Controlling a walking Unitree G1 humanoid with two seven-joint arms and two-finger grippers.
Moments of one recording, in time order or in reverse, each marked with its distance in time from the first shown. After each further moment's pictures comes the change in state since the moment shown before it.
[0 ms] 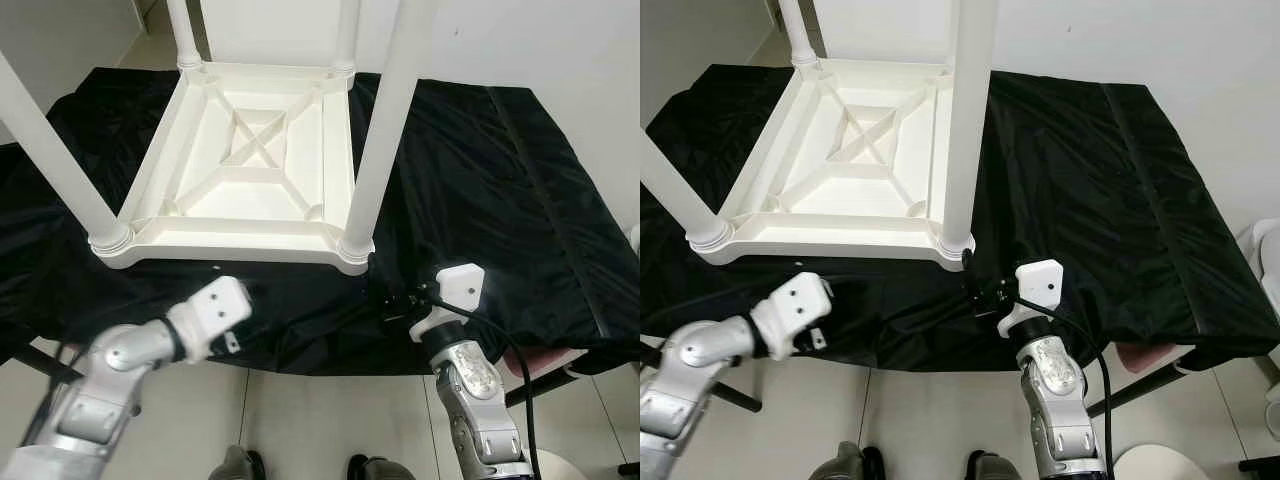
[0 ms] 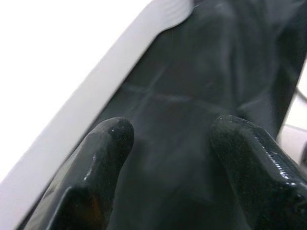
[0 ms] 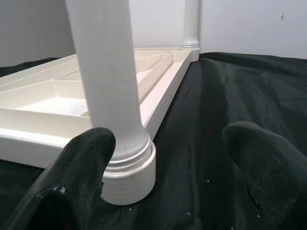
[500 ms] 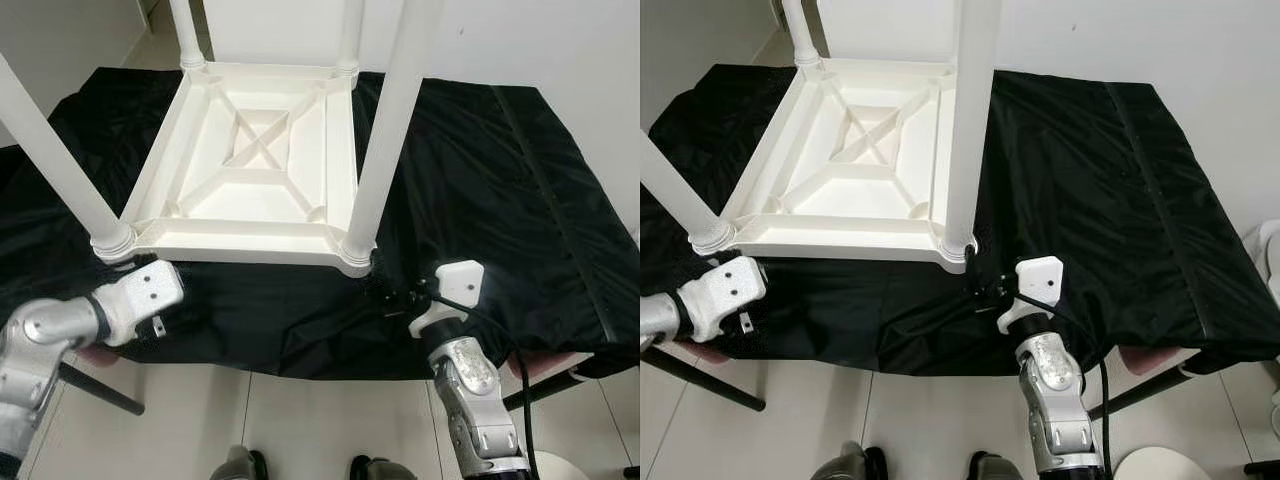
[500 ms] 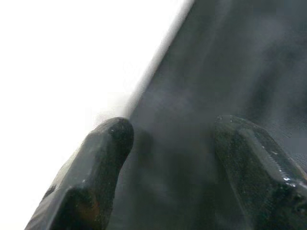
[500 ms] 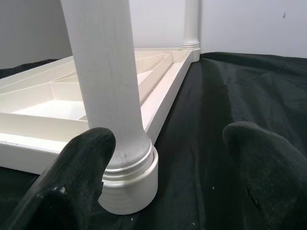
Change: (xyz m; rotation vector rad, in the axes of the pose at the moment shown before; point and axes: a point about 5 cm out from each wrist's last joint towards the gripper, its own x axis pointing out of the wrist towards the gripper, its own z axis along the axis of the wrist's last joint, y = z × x) left arm -0.031 0.059 -0.024 0.101 0.167 0.004; right arm 0.004 0.001 -0.001 -0.001 -0.002 -0.018
